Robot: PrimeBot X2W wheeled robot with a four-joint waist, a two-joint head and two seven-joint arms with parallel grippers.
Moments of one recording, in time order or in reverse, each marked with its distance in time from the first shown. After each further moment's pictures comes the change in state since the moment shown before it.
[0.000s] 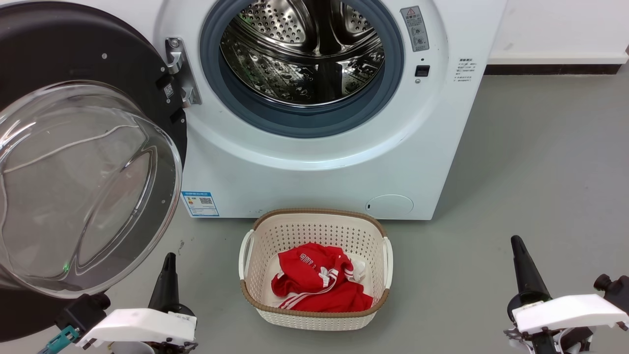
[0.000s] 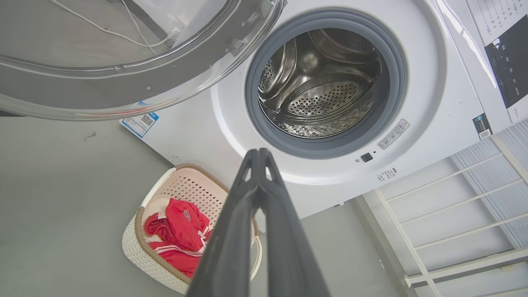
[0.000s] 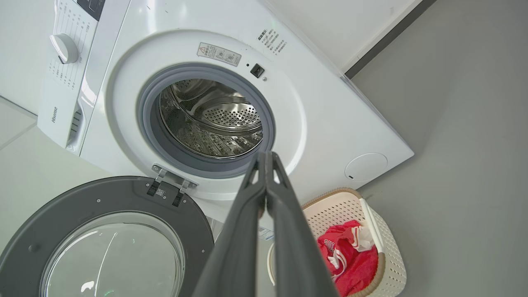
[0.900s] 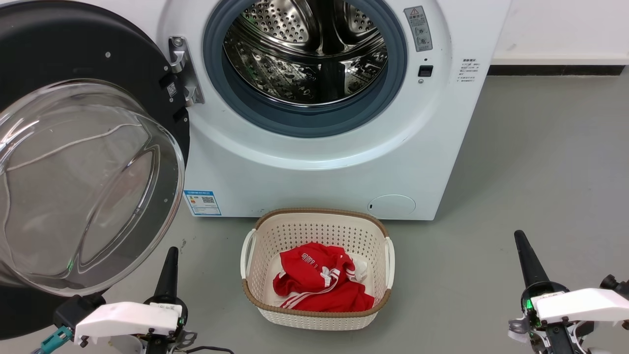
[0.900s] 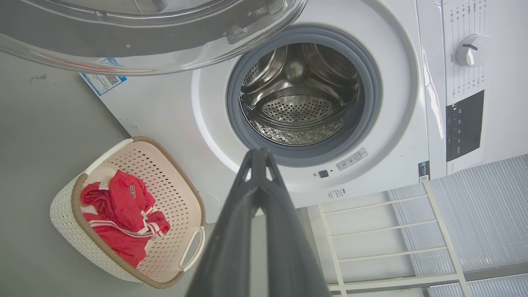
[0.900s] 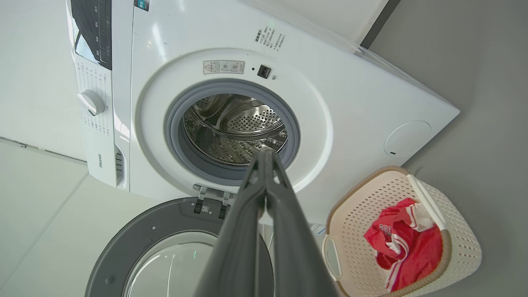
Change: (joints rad) left arm -0.038 0.000 0.021 0.035 -0.312 -0.027 0.075; right arm -0.030 -0.003 -0.026 0.018 0.294 0.000 0.071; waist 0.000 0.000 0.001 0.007
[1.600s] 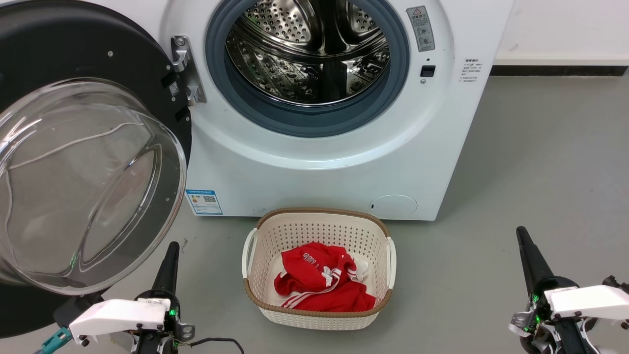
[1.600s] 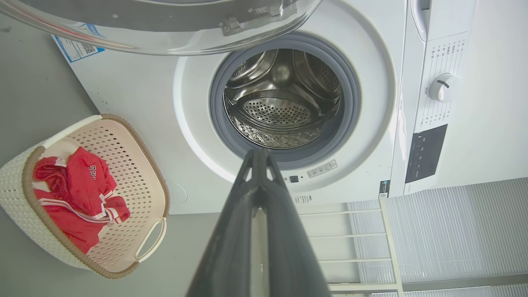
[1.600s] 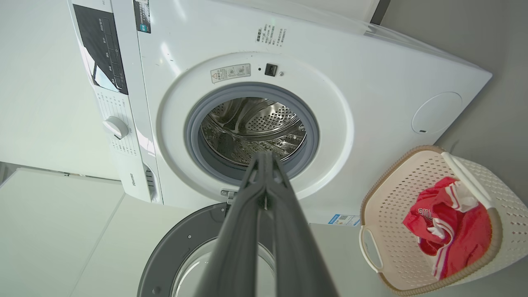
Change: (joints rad) left arm -0.023 0.000 0.015 0.021 -0.197 -0.018 0.047; right arm -0.017 0.000 -0.020 0.012 0.184 0.000 0.050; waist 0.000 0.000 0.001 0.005
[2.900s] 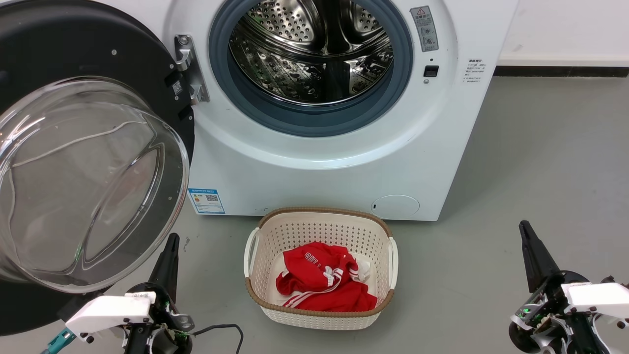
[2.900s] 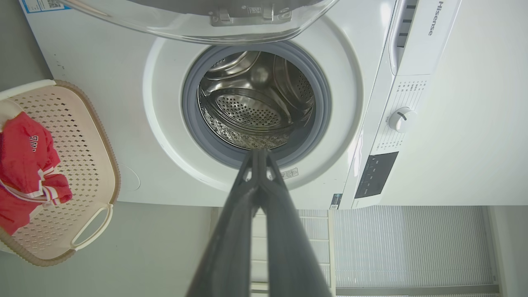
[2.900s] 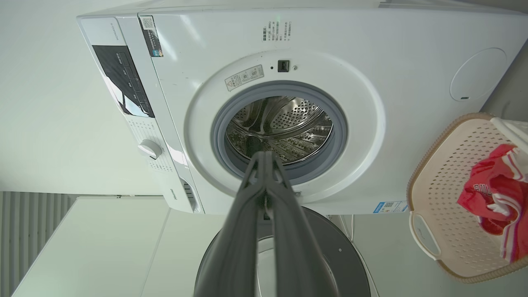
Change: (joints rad) left arm -0.031 0.000 0.016 0.027 -0.233 -0.023 0.055; right arm -0.023 0.004 -0.029 0.015 0.217 0.000 0.059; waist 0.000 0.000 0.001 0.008
